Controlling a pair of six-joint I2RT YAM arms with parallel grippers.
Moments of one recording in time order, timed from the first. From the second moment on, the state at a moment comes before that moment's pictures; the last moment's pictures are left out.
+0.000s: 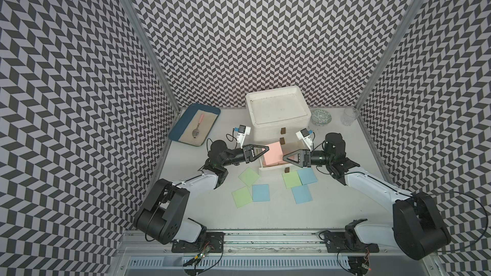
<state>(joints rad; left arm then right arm) -0.44 1.45 0.62 0.95 0.93 -1.01 0.35 1.32 0.69 0.33 -1.13 0.71</state>
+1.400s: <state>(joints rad) -0.33 1.37 0.48 0.62 0.56 -0.61 0.35 1.53 0.70 0.17 -0.64 0.58</state>
